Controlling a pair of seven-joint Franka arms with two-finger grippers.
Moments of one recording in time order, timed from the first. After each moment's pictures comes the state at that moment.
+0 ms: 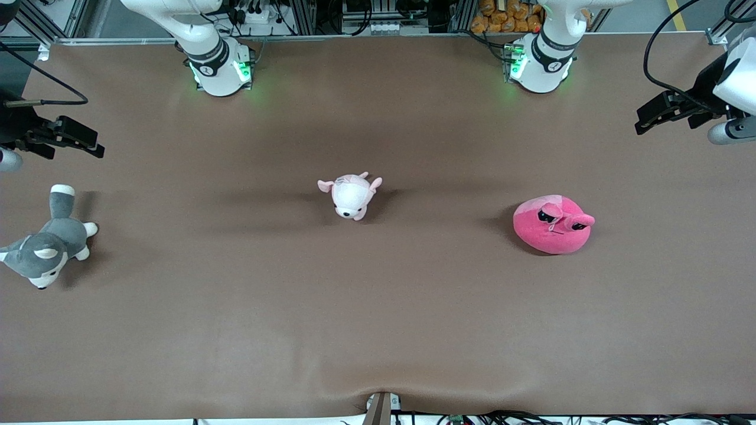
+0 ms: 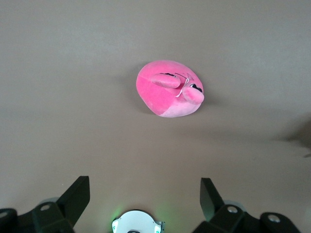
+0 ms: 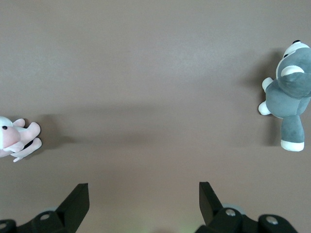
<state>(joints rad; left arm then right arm) 0.00 -0.09 -0.08 -1.62 0.03 1.47 -0.19 -0.01 -0.01 -0.03 -1.57 0.05 1.50 -0.02</state>
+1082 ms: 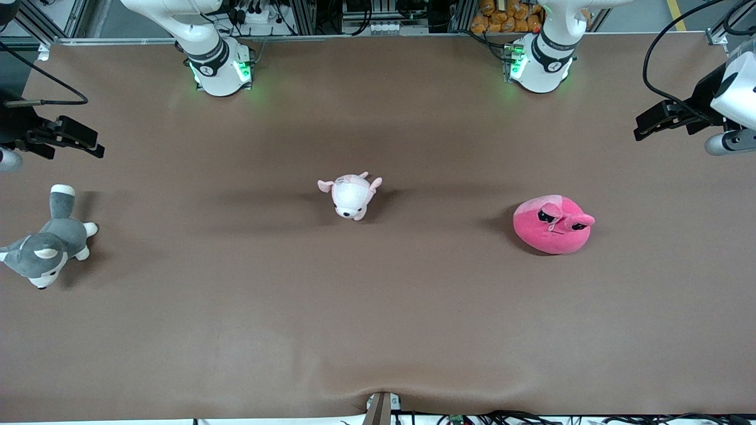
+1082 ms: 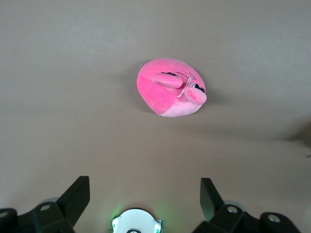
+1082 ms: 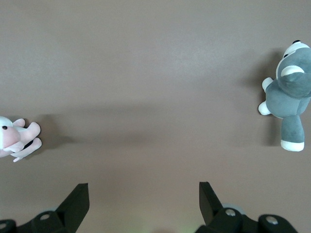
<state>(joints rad) 0.00 -0.06 -0.08 -1.60 0.03 1.46 -0.19 -0.01 -0.01 -0.03 -1.57 0.05 1.50 -0.02</state>
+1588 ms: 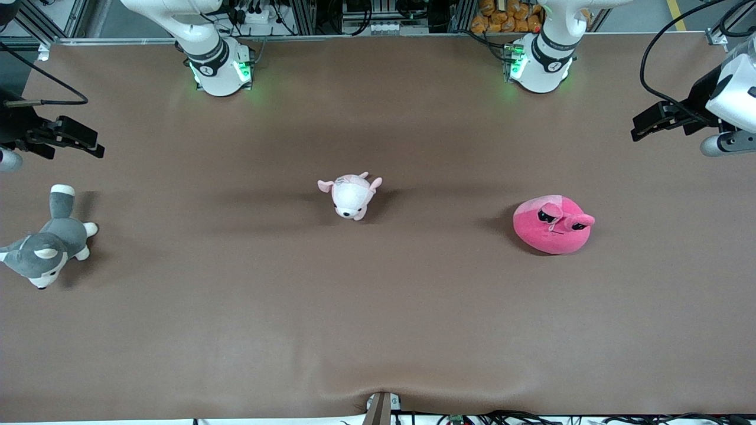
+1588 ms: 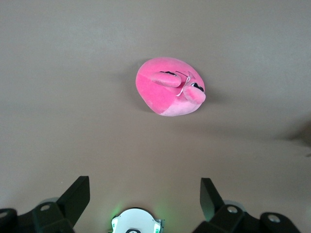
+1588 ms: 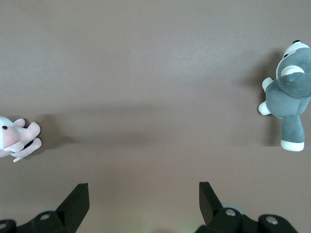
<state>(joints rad) 0.00 -0.06 -0.08 -1.61 0.03 1.46 -0.19 -0.01 -0.01 -0.03 -1.57 0.05 1.50 -0.02</state>
